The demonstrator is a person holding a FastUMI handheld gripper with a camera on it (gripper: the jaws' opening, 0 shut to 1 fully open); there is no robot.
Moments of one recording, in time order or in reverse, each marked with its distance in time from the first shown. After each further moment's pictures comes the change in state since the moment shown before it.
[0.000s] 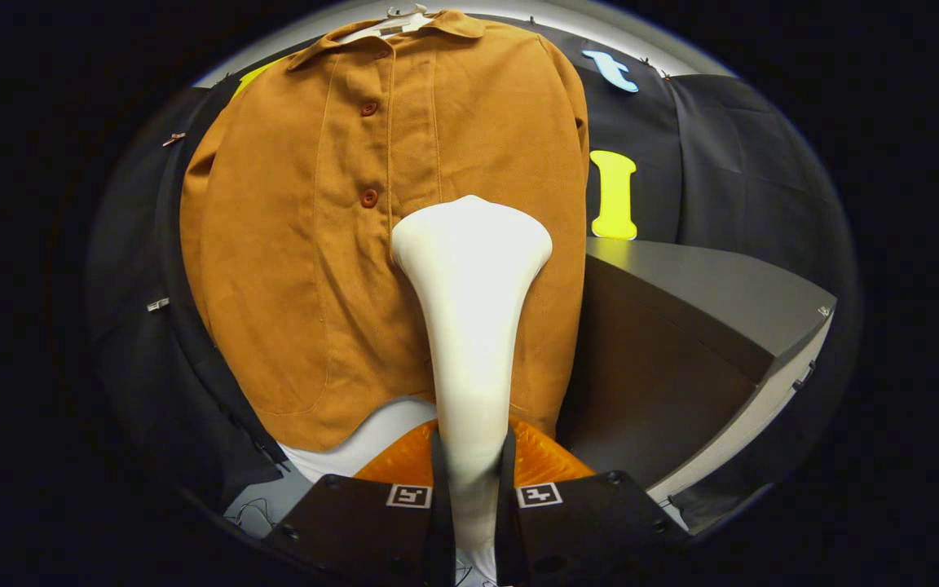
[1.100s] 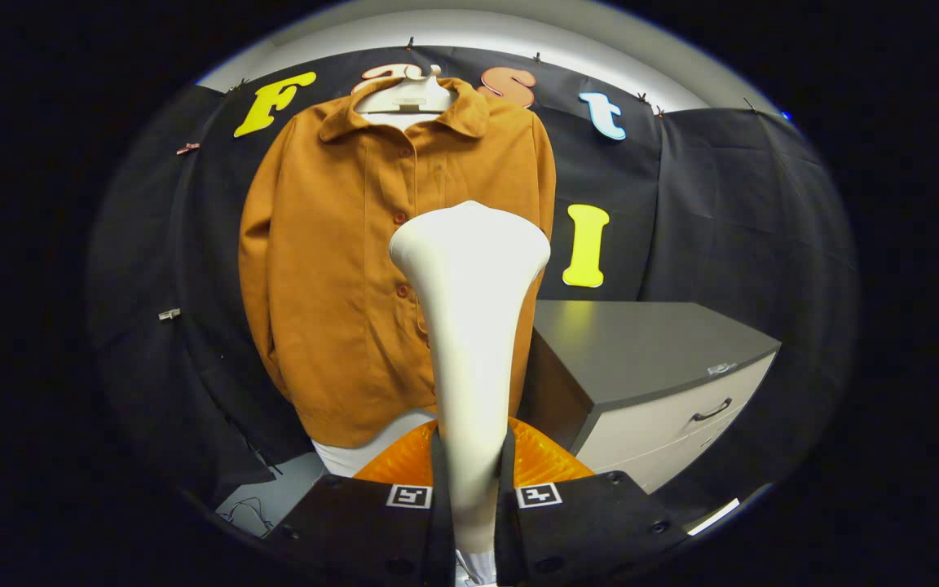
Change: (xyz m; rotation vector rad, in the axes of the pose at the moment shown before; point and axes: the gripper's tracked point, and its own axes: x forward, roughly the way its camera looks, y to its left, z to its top) arm -0.146 -0.003 0.093 -0.059 -0.093 -0.019
